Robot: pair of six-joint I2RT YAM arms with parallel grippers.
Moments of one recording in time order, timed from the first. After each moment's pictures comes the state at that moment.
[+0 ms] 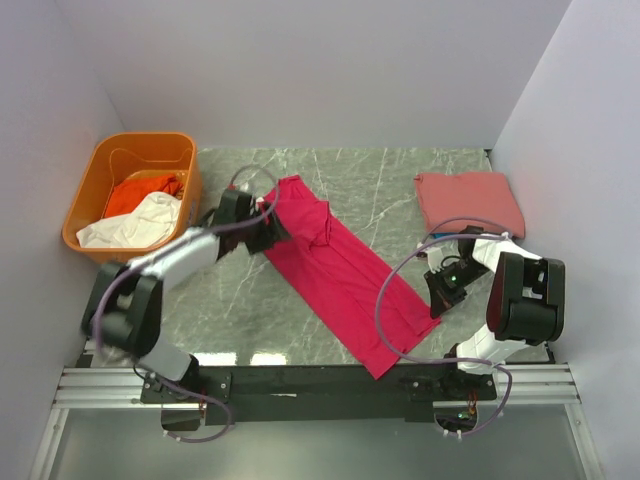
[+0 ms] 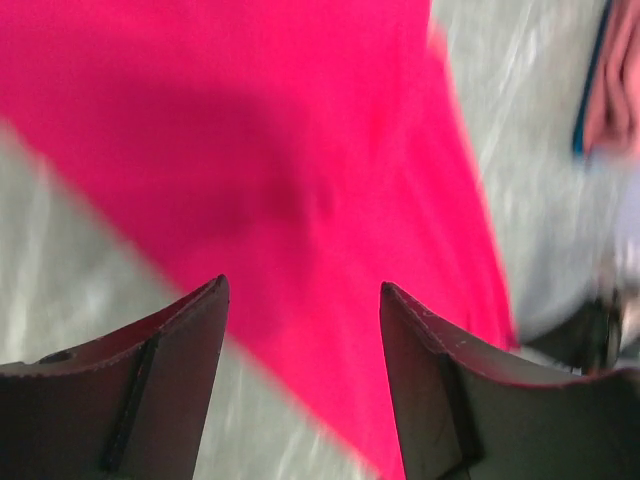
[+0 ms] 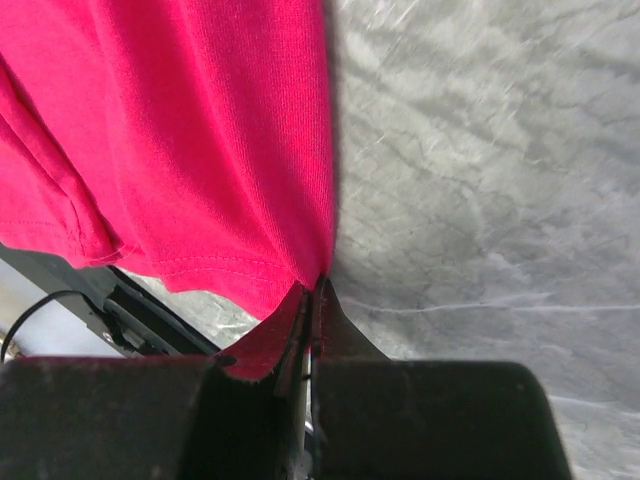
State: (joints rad) left arm -0.38 1.46 0.85 -0.14 0.24 -0.78; right arm -0.19 1.59 0.80 -0.96 -0.41 -0.75
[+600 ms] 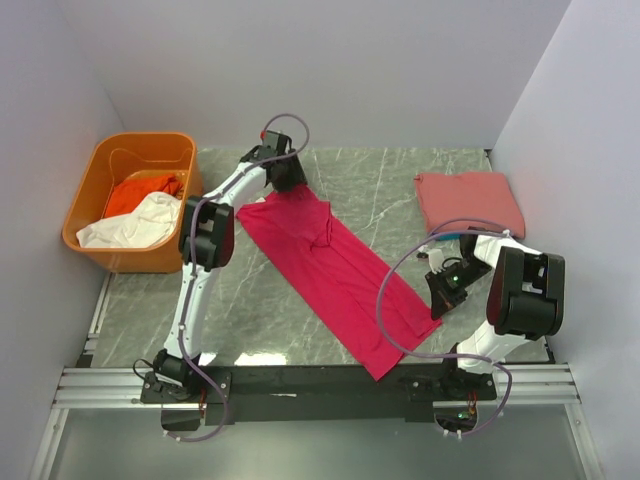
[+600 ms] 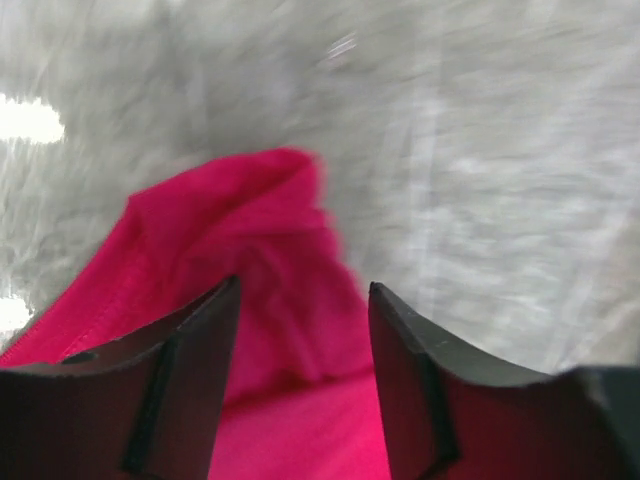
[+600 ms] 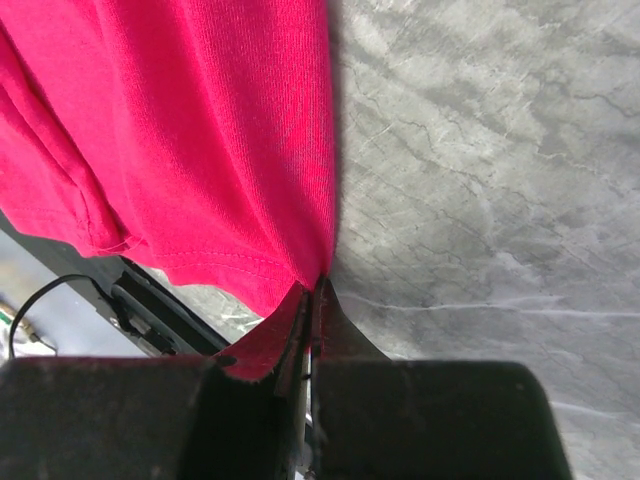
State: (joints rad) left arm -0.34 2.48 2.17 -0.47 0.09 -0.65; right arm -0.21 1.63 0.82 -0.99 -0.43 -0.79
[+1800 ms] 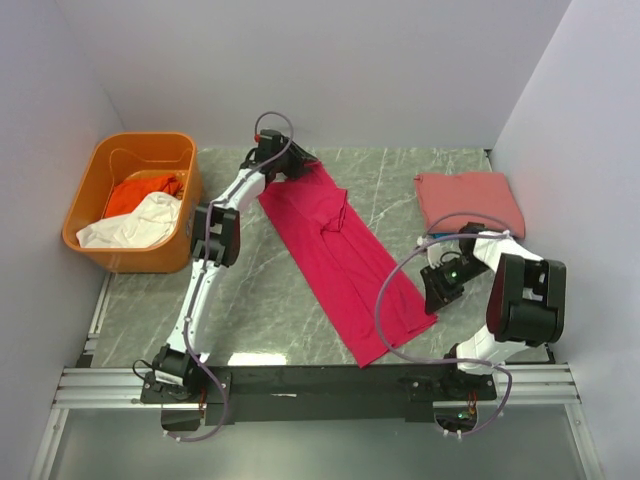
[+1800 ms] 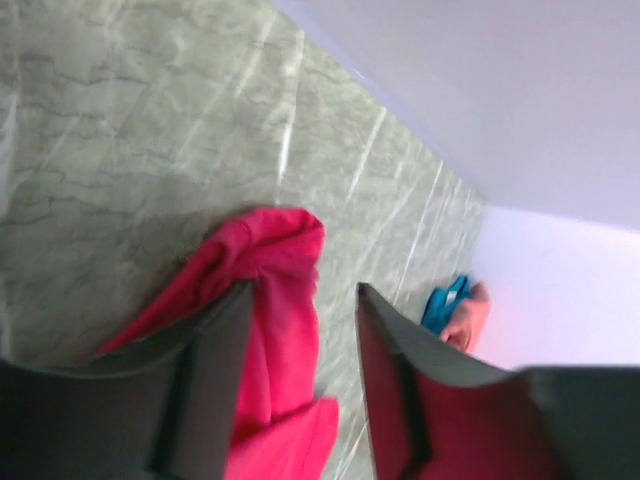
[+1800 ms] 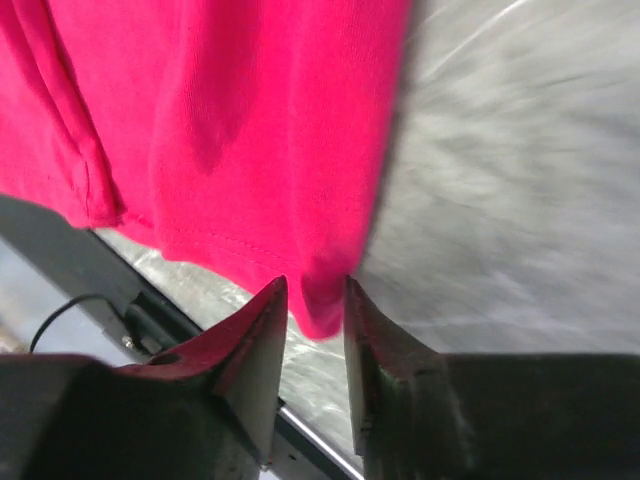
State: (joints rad) left arm -0.28 2.81 2.49 -0.18 0.31 -1.14; right arm -0.19 1.59 0.83 -0.98 -0.50 -0.77
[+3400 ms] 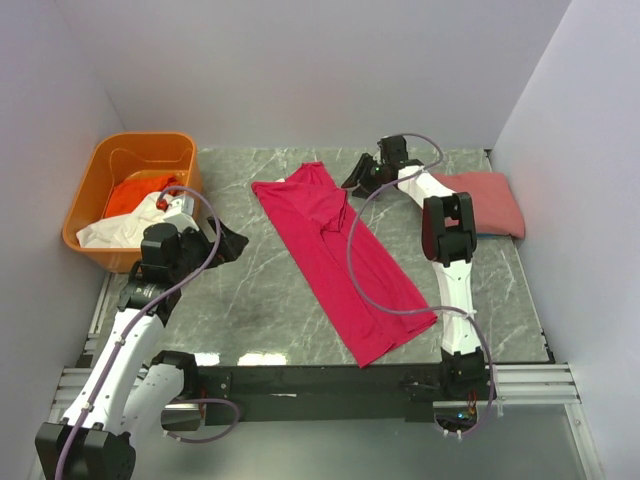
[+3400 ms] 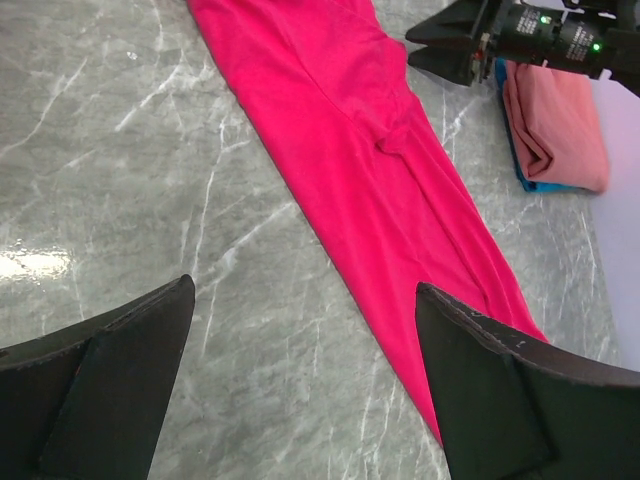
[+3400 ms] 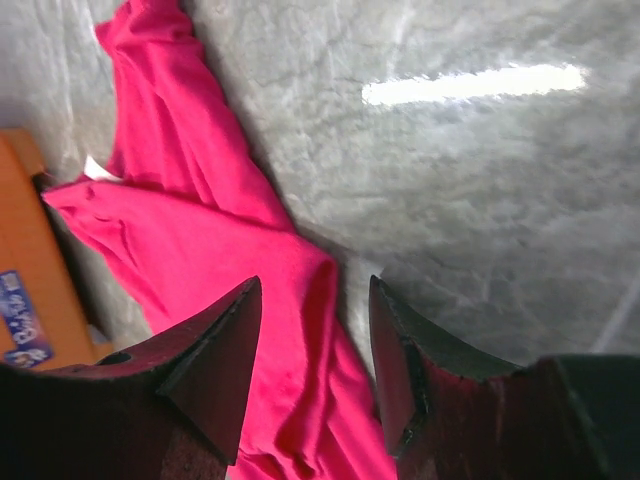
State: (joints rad) left arm -0.13 0.78 0.64 -0.26 0.26 -0.53; right arm 0.19 2.46 2.00 -0.37 -0.46 0.66
